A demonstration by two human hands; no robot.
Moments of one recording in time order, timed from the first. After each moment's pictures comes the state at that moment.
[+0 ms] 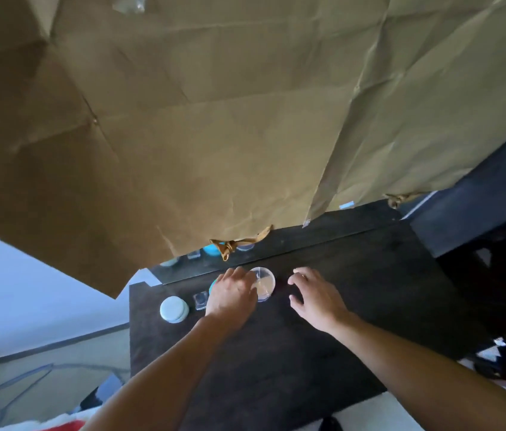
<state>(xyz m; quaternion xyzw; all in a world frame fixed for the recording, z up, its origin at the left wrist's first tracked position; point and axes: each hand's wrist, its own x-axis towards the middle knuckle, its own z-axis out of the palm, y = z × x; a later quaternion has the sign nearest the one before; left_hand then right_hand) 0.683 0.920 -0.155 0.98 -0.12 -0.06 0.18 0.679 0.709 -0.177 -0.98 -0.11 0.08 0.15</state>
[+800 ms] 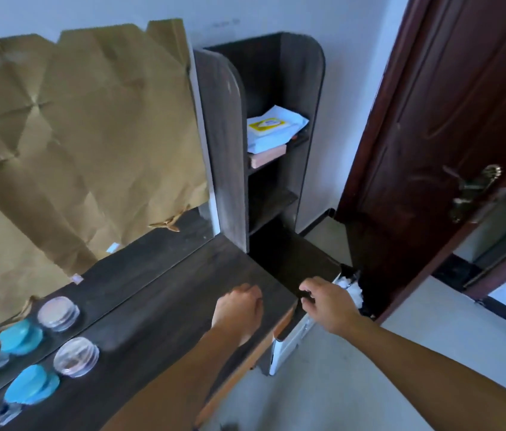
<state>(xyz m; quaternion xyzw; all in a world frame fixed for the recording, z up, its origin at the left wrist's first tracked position) 0.571 0.538 -0.089 0.91 -0.36 -0.04 0.19 0.478 0.340 -0.102 -0.97 0.14 -0.02 0.18</state>
